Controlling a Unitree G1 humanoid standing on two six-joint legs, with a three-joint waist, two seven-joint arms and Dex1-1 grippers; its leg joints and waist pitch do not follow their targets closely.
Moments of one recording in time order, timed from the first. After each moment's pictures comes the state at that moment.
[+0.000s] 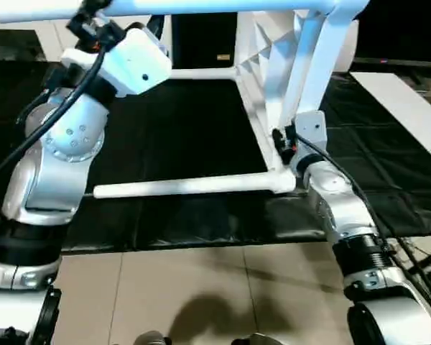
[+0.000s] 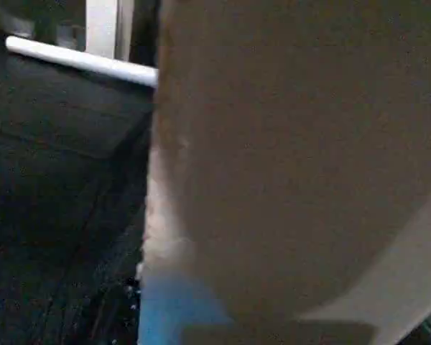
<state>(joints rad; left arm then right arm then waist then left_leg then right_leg) -0.68 0.53 -0.08 -0.10 0.49 0.00 -0.17 -0.62 -0.17 0.03 0.48 -0.01 0.19 0.07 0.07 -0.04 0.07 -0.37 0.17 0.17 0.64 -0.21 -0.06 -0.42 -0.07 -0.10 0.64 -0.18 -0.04</state>
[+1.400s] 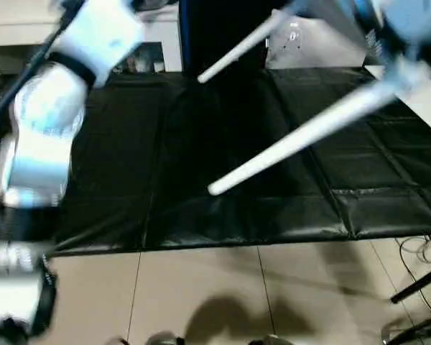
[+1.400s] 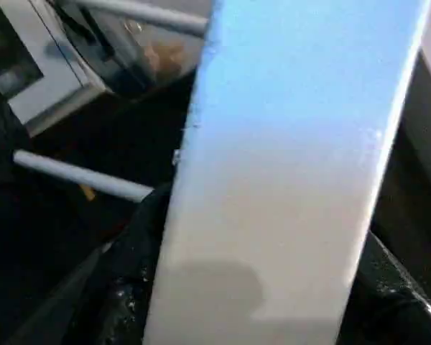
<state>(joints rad) -0.67 0.49 0.05 -0.04 0.27 0.16 -0.24 -1.14 -0.75 0.18 0.68 -0.20 -0.22 0.52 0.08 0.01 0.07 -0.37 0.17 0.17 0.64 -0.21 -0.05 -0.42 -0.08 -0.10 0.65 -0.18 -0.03</state>
